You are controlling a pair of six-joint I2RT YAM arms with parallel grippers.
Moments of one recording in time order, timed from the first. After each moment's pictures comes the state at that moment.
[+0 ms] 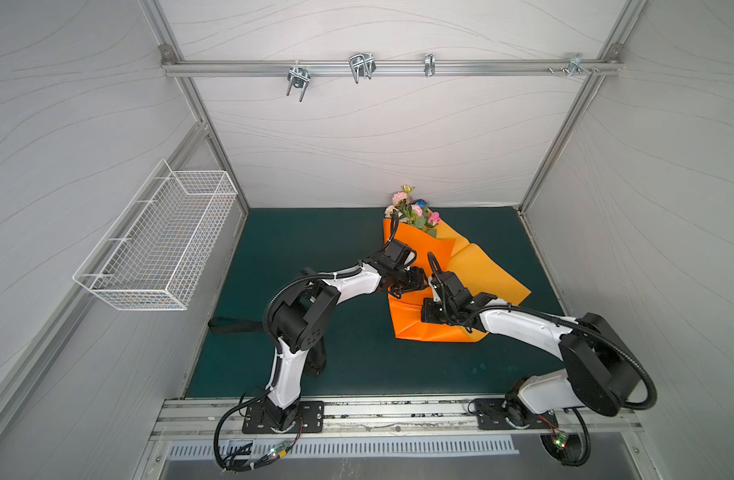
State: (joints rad) left arm -0.68 1.96 1.32 -0.23 0.37 -0.75; right arm 0.71 1.43 0.72 -0.27 -0.09 0.66
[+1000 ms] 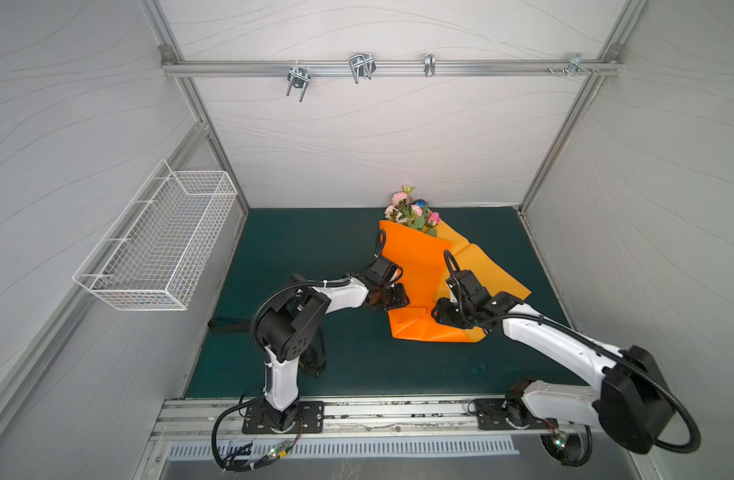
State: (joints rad) left arm -0.67 1.89 1.09 -0.18 0.33 -0.76; right arm 0.65 1.17 0.72 -0.59 -0.07 0.74
